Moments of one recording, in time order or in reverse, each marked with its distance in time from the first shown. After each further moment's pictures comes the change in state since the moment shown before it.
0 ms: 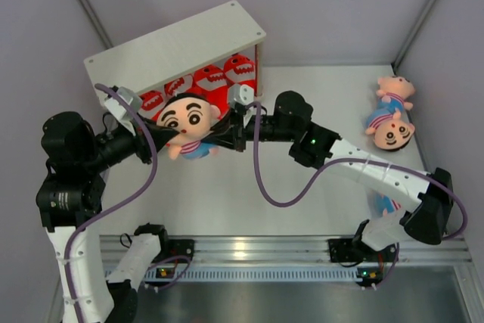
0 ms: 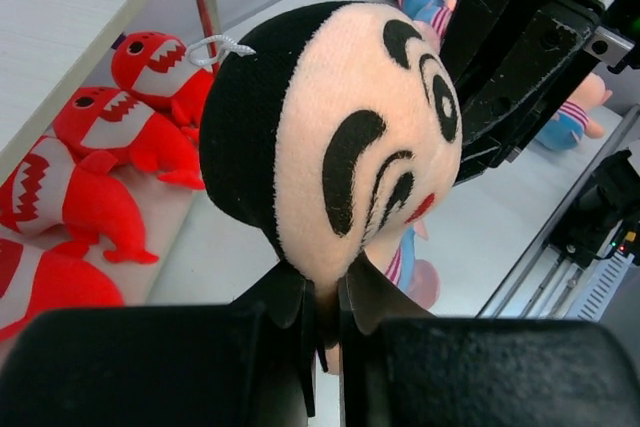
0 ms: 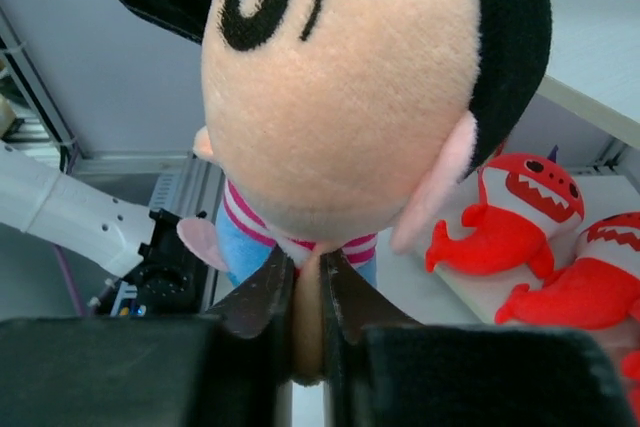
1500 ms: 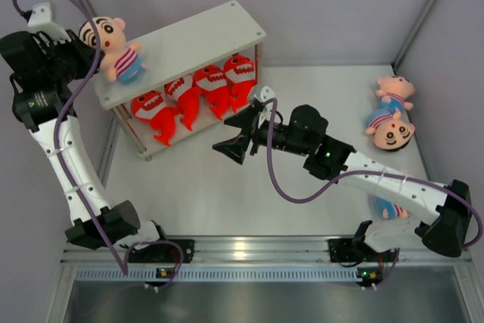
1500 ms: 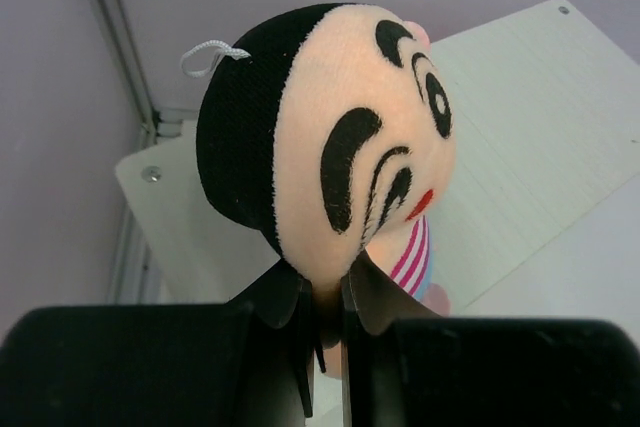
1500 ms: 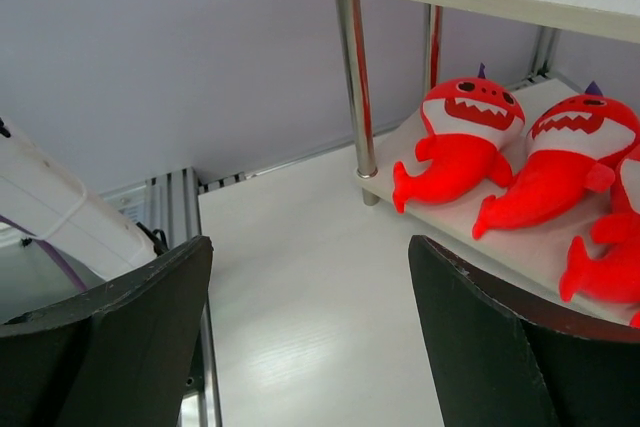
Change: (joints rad) left arm 0.426 0.570 0.435 0.189 -0.325 -0.172; right arm 0.000 -0.145 -0.179 0.022 0.280 0.161
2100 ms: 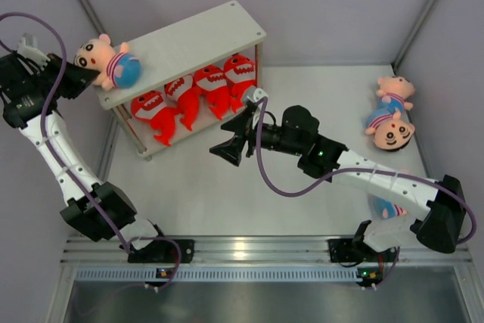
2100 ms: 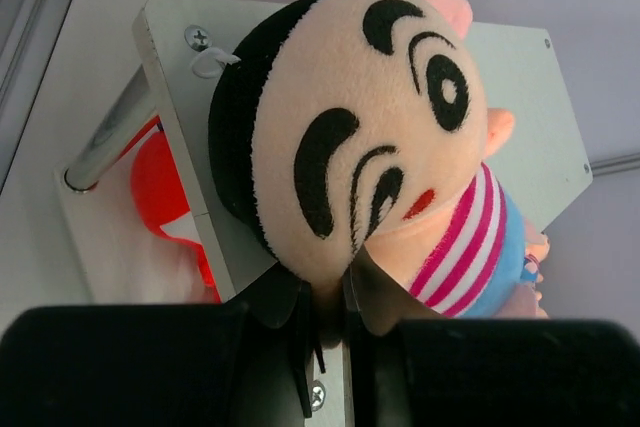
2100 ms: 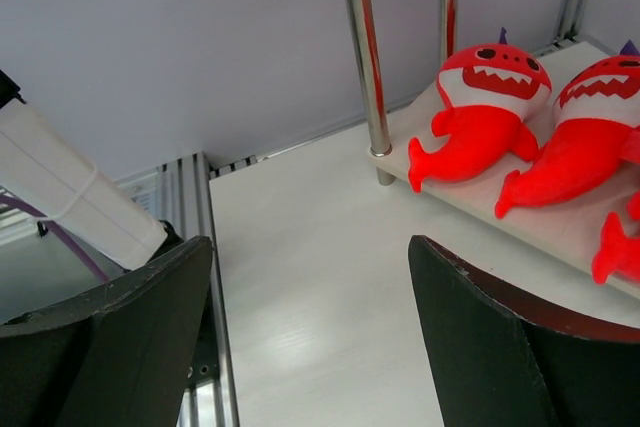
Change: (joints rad) left arm 0.211 0.078 -0.175 0.013 0.287 -0.352; right arm -0.002 0.045 -0.006 0.001 -0.018 0.049
